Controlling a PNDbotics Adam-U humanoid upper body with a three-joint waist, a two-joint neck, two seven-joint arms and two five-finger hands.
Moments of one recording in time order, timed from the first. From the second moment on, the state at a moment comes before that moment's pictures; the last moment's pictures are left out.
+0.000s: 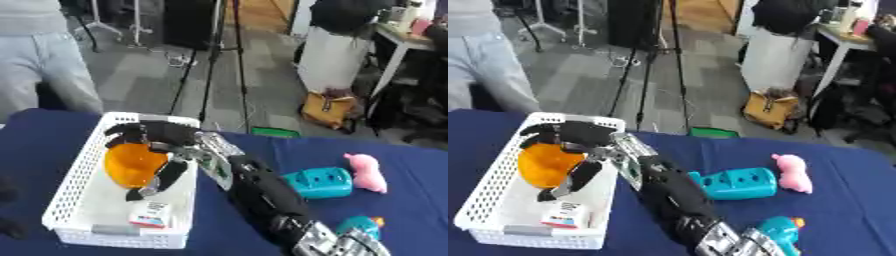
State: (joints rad) left arm -0.30 0.19 -0.22 -1.89 0.22 -0.16 -0.23; right arm -1.00 -0.19 0.12 -0.83 1.01 -0.82 0.15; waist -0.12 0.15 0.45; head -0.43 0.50
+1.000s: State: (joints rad) left arm -0.30 0.19 -0.22 -1.89 0.22 -0.15 -0.23; right arm -0.99 -0.19 0.09 -0.83 1.00 -0.76 0.08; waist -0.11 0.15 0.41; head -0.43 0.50
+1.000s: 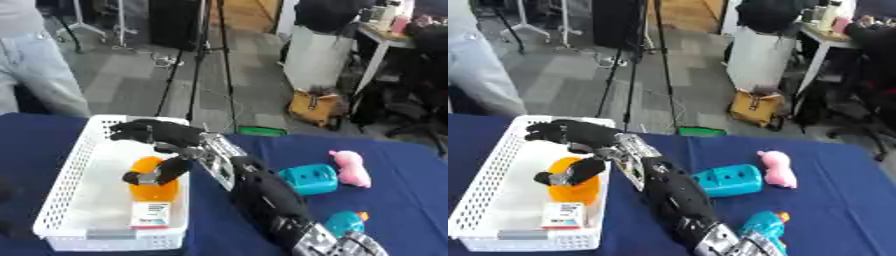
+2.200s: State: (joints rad) left arm -0.25 0.25 -0.14 -1.81 0.11 -0.19 -0.15; right arm -0.67 -0.43 0.09 -1.26 0.67 -0.71 -0.01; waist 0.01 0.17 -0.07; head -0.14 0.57
